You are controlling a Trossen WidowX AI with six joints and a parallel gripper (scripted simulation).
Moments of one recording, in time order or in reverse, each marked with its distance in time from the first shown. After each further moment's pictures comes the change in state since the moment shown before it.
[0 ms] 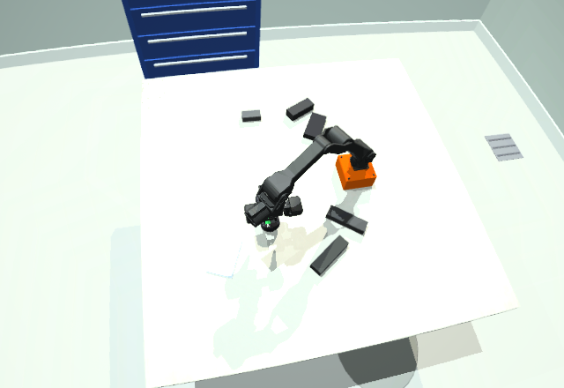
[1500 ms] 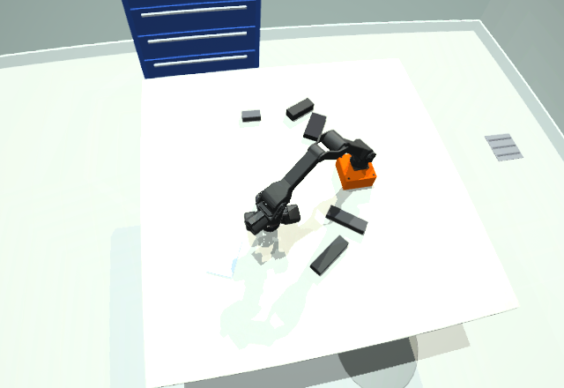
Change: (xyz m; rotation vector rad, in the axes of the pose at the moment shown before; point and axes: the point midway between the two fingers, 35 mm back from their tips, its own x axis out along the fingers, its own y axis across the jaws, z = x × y) arm 0.053 0.002 -0.010 0.002 -0.002 0.000
